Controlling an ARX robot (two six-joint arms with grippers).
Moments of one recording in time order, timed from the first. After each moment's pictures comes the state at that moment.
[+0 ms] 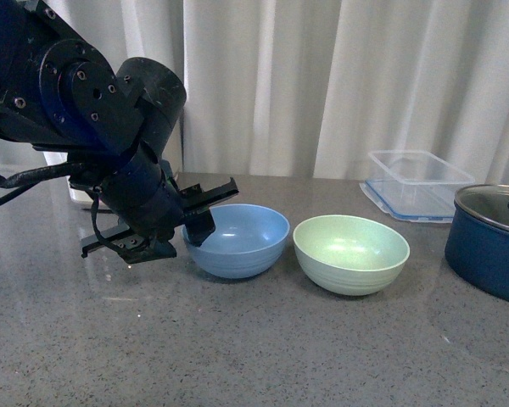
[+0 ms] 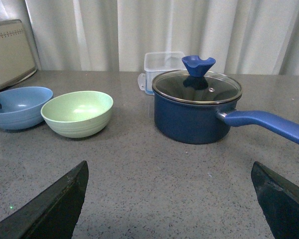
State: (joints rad) left arm -0.28 2.00 1.52 -0.21 -0.09 -0.54; right arm 0.00 0.00 0.01 0.00 0.00 0.00
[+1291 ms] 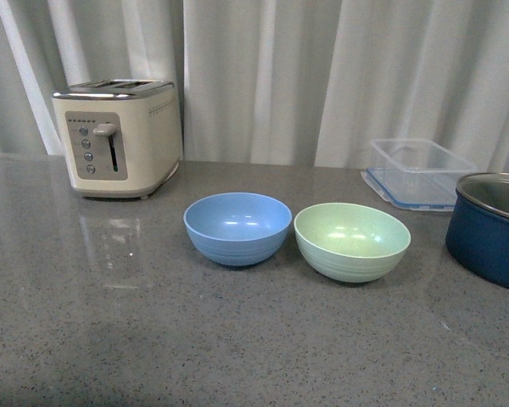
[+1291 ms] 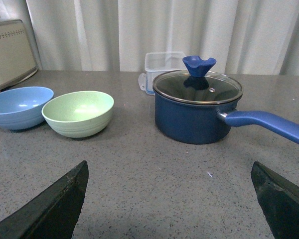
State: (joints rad) left arm -0.01 0.89 0.18 0.71 0.00 -0.01; right arm 0.00 0.00 0.01 0.00 0.00 0.00
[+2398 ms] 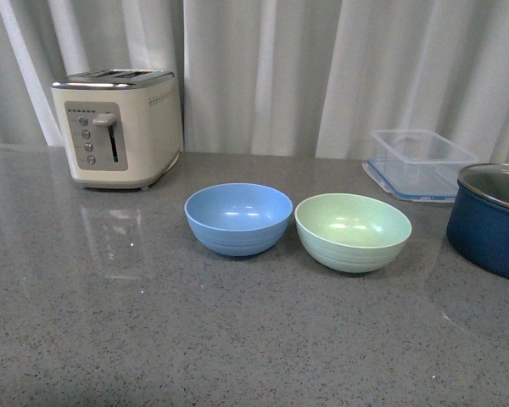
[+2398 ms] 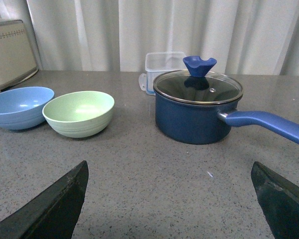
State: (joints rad) left arm 0.00 0.29 0.02 0.29 0.00 -0.01; right arm 0.00 0.00 0.01 0.00 0.00 0.00
